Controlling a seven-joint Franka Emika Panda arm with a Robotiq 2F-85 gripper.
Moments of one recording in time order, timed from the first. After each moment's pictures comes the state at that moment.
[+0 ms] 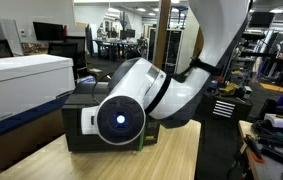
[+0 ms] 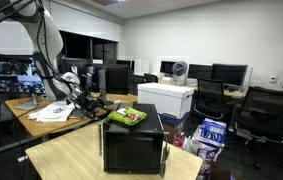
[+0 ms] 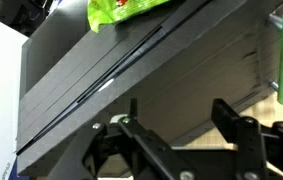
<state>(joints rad) 0.17 0.63 0.17 -2.01 -1.60 2.17 0.15</state>
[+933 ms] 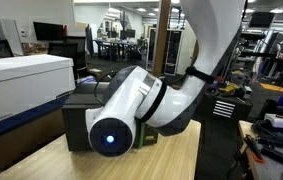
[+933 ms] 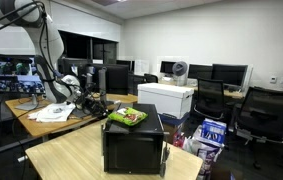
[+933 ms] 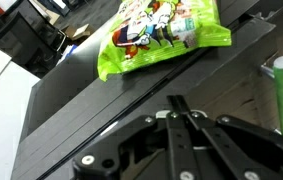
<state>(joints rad) 0.20 0.68 0.15 -1.97 -1.60 1.93 0.13</state>
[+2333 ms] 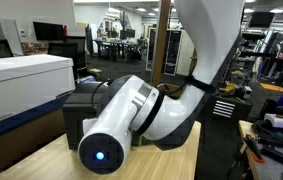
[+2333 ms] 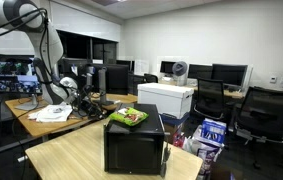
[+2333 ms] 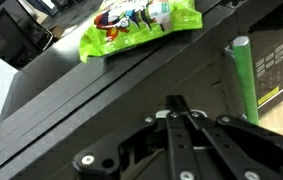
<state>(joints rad) 0.22 0.73 0.19 -1.94 -1.53 1.88 0.08</state>
